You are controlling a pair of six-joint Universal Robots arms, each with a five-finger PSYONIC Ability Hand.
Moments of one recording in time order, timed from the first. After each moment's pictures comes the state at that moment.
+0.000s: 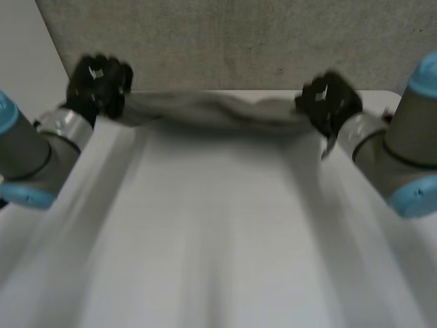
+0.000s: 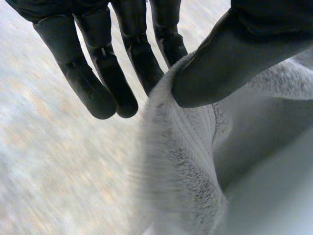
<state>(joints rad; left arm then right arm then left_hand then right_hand) 4.51 -2.04 -1.44 3.67 -1.24 3.44 1.94 -1.08 1.24 -0.05 1.39 2.28 1.50 1.53 1.55 1.53 1.53 1.34 1.35 1.35 1.35 1.19</state>
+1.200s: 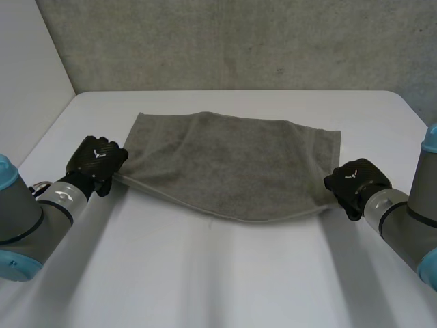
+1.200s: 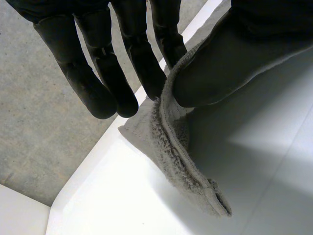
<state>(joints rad) 4.61 -2.02 -1.81 3.68 -1.21 3.77 1.85 -1.21 1.64 0.04 1.51 2.40 1.50 1.53 1.55 1.53 1.53 1.31 1.31 1.30 1.30 1.13</state>
